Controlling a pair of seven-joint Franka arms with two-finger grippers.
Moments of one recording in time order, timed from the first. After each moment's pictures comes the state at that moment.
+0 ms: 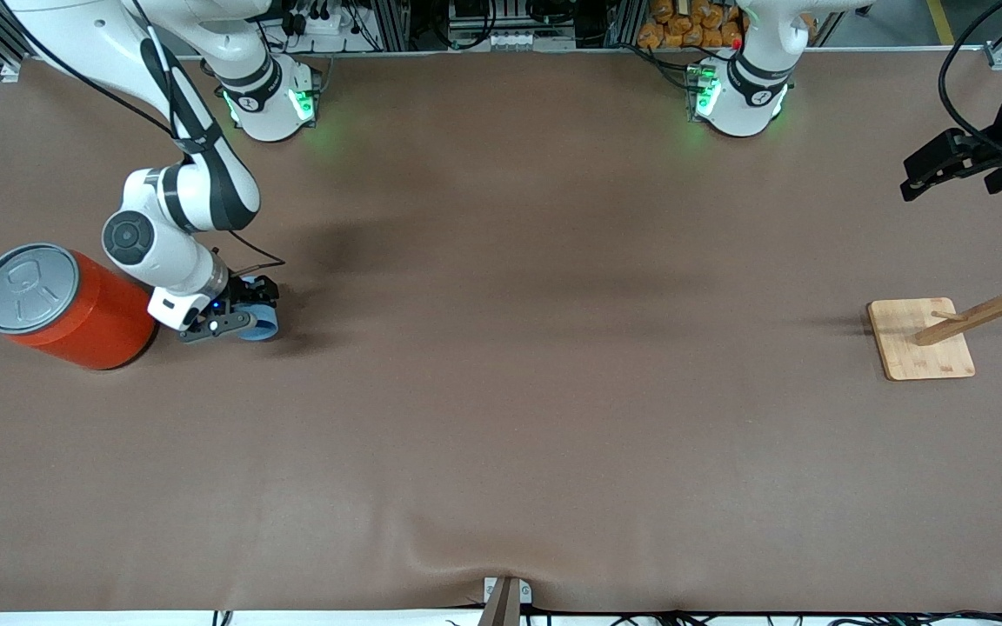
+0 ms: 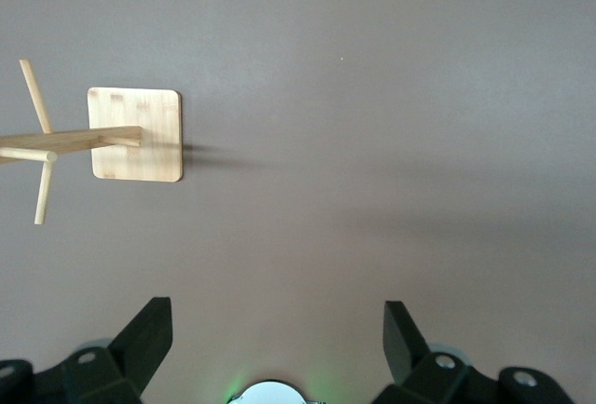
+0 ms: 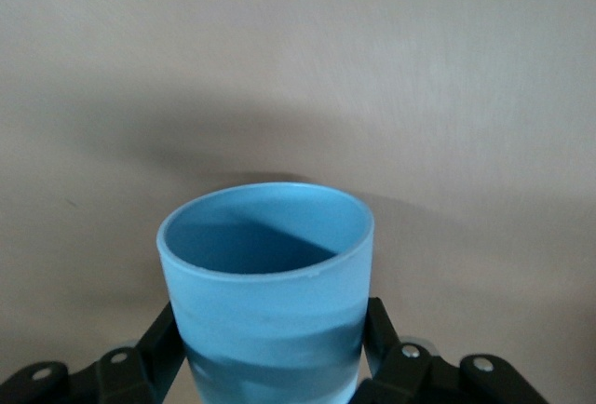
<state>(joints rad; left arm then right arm) 0.02 -0.03 -0.10 -1.47 0.02 1.41 -0.15 0.05 0.24 0.05 -2.29 0.02 2.45 -0.21</state>
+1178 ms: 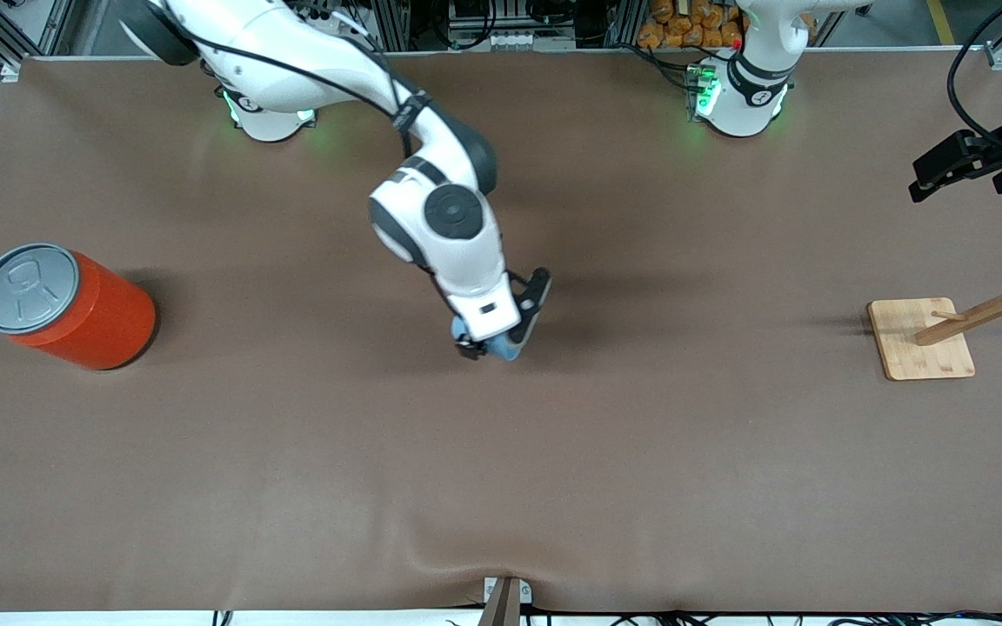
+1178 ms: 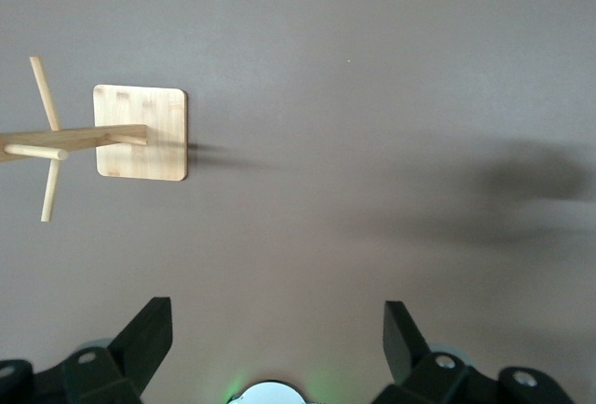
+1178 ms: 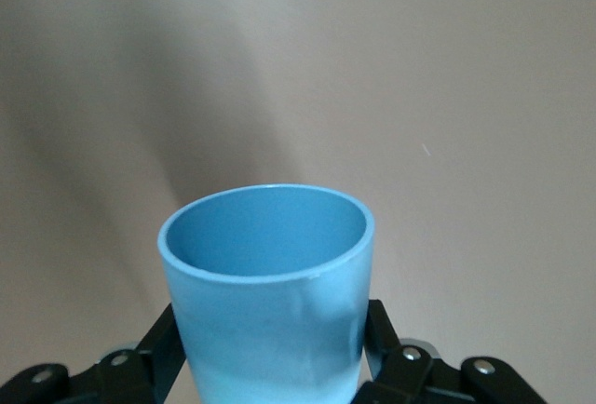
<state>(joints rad) 0.04 -0.02 -0.10 -1.47 0.02 1.41 -0.15 0.54 0.75 0.31 -1.32 -0.28 2.15 -0.40</state>
